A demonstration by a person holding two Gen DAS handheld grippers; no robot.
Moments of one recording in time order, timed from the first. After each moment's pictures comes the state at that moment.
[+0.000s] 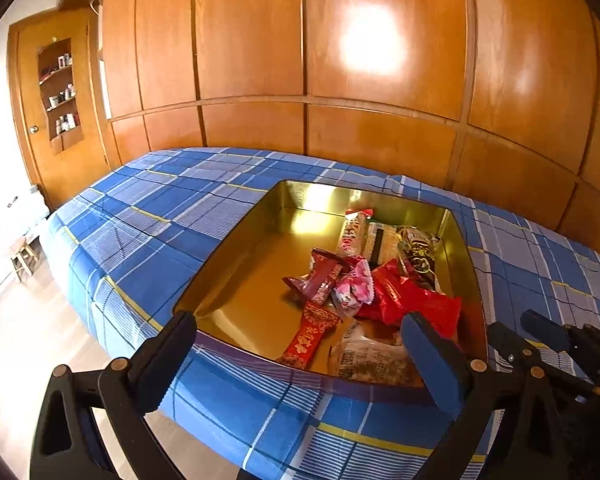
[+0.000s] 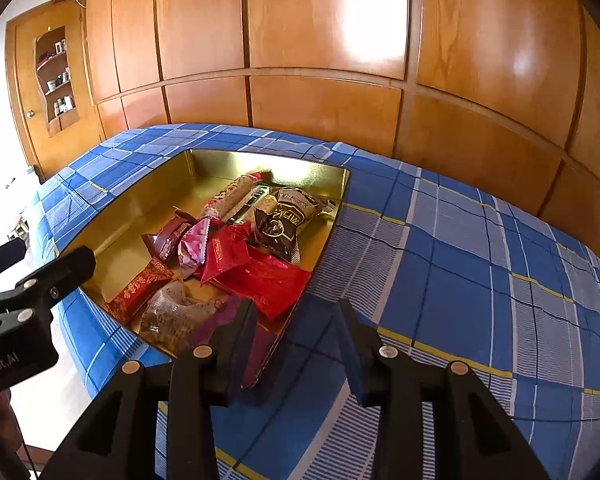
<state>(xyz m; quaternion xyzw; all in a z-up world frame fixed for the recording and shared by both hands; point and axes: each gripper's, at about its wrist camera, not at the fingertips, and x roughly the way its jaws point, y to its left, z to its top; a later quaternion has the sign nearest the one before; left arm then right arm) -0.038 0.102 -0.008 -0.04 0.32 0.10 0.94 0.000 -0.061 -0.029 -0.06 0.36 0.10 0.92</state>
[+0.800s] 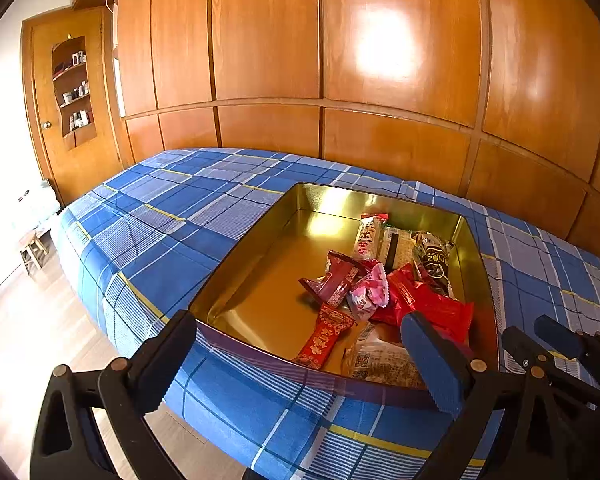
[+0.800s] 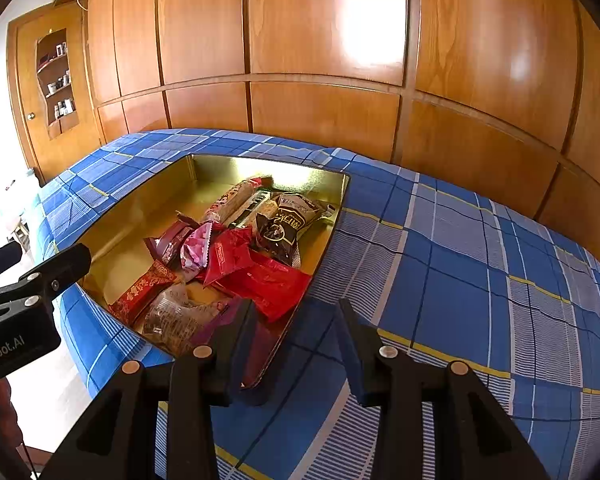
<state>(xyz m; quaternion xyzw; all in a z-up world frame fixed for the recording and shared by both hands) -0.042 0.108 -0.008 -0.05 0.31 0.12 0.94 -0.005 -0.062 -0.025 -0.06 0.35 0.10 0.93</state>
